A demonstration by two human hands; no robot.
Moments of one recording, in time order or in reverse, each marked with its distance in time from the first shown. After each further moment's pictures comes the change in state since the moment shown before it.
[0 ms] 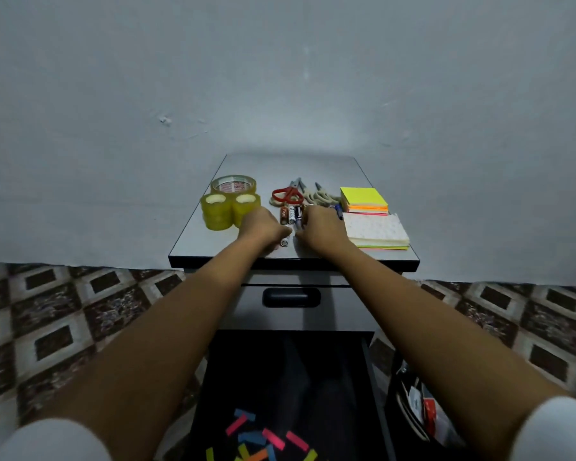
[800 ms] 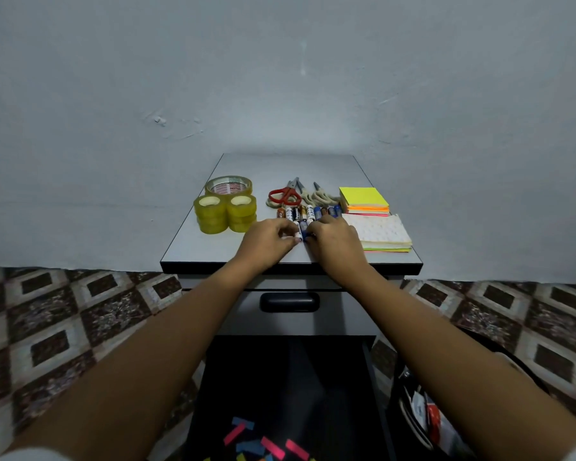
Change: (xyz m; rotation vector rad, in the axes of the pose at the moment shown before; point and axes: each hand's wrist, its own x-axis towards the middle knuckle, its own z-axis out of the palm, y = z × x) left_hand 0.004 -0.020 0.019 0.154 -0.001 0.394; right_hand -0.019 0.028 0.000 -0.316 0.089 -0.198
